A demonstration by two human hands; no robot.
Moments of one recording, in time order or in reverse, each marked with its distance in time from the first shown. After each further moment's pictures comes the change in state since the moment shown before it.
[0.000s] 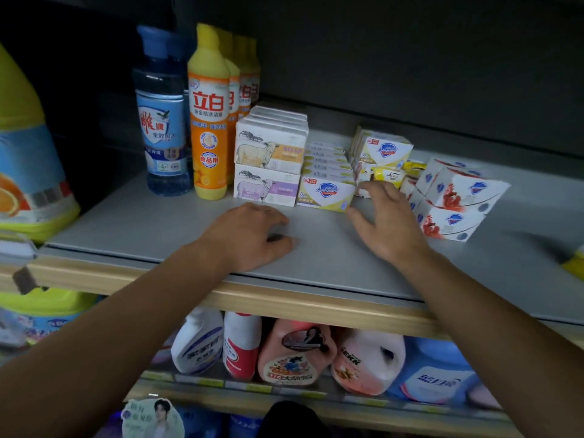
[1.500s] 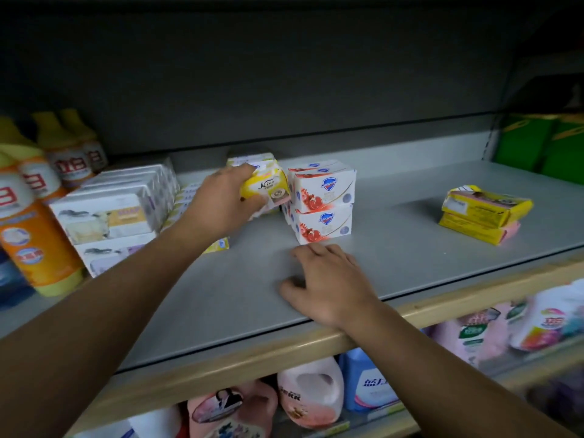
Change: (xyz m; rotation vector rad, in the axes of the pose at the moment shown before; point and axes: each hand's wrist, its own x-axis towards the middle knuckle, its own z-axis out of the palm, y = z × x) left_hand 0.151 0.145 -0.006 -0.074 0.293 0.177; right_hand -0.073 0.072 -0.036 -0.052 -0.182 0.145
